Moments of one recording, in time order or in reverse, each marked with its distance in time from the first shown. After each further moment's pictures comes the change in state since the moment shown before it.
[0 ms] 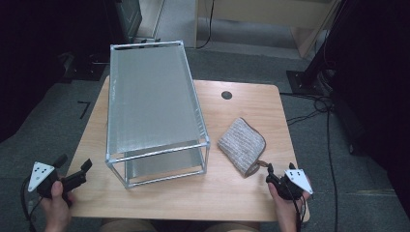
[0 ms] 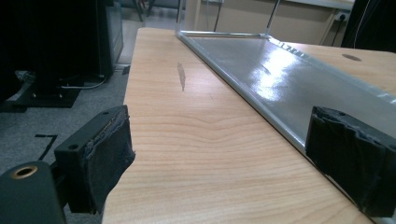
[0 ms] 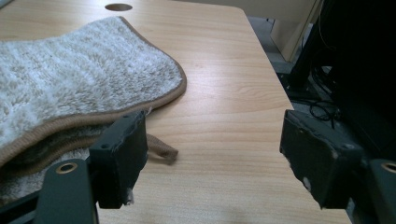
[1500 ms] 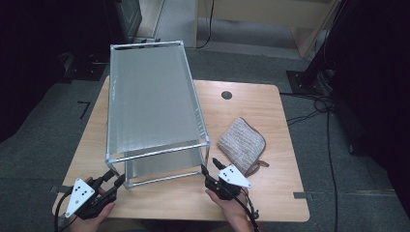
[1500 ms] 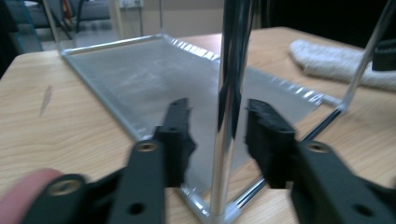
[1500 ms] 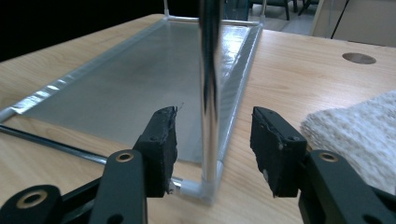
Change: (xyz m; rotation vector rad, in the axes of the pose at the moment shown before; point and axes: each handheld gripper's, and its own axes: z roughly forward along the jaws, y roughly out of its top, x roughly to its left) left arm -0.115 -0.007 -0.023 0.019 -0.228 0.210; right arm 0.175 0.030 -0.016 -0.066 0.558 -0.110
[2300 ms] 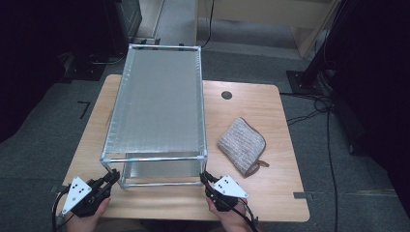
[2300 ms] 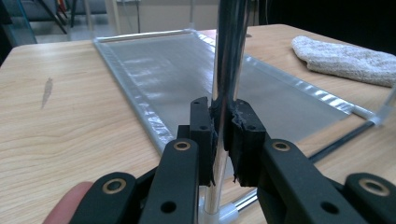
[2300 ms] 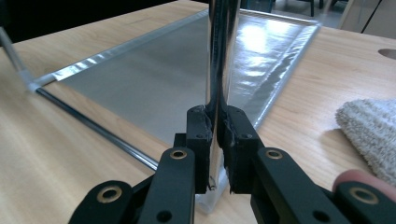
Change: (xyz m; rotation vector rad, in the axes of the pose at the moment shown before) left arm 0.016 -0.004 0.000 0.003 -0.030 -0.024; right arm 0.020 -0.011 -0.019 0.038 0.083 -0.056
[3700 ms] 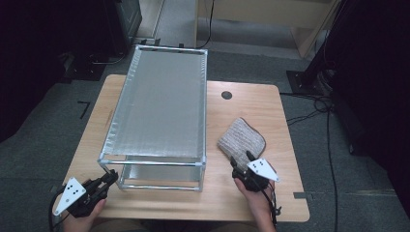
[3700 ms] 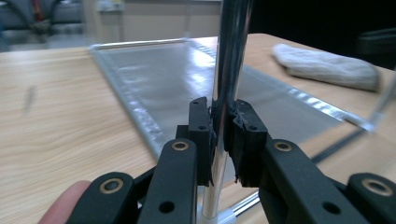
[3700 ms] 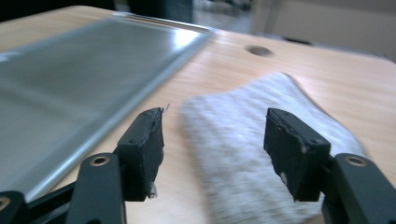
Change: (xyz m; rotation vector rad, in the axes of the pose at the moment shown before) left arm 0.008 -0.006 -0.003 -0.042 -0.107 0.017; right arm -0.099 0.006 -0.014 -0.011 -0.297 0.083
